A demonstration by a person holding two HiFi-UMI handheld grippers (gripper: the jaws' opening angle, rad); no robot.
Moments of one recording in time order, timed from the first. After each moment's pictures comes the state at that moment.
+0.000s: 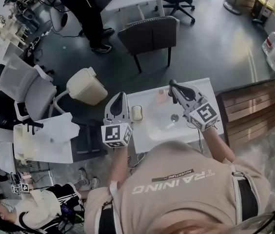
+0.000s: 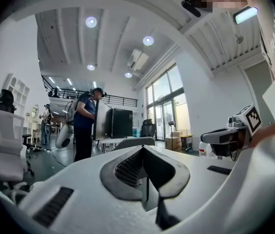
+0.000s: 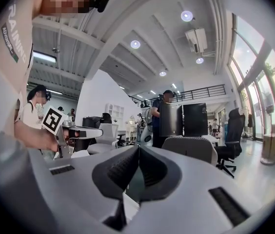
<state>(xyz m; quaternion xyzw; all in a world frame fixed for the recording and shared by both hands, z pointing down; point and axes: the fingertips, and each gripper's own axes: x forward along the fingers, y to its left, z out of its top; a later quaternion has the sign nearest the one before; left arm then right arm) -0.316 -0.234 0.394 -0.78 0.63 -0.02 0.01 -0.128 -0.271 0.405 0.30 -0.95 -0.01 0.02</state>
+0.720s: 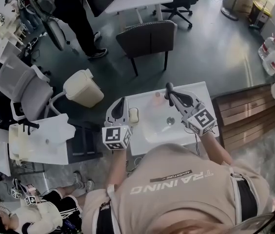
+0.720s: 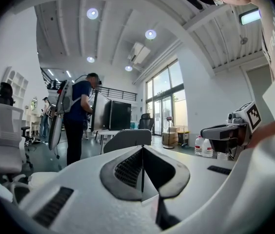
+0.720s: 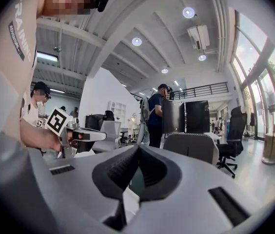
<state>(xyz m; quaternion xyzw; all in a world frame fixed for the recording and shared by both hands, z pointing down) -0.307 -0.227 0.422 -0.78 0.62 -0.04 -0.03 -0.125 -0.256 0.415 0.29 -0.96 -0.01 0.03</state>
